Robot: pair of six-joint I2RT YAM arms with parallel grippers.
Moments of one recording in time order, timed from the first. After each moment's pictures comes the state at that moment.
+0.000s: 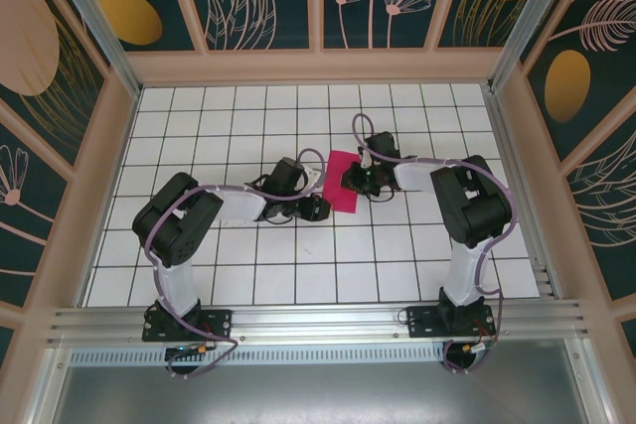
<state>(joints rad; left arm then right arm) -0.67 1.87 0.89 0.12 0.48 -0.39 0.43 1.90 1.02 -0.11 -0.43 0.65</state>
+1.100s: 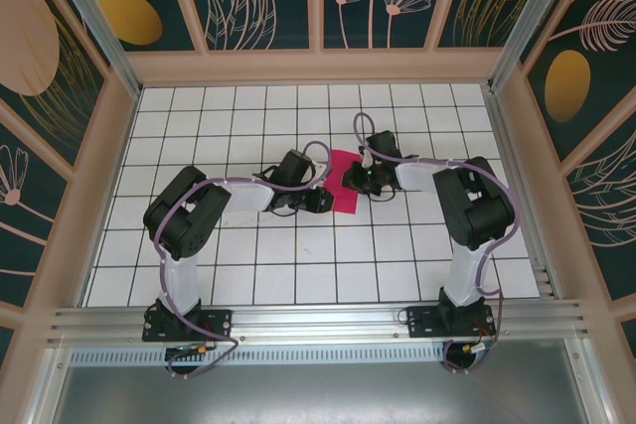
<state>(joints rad) -0.67 1.95 1.02 0.04 0.44 -0.39 0.43 1.87 1.02 -0.14 -0.43 0.64</state>
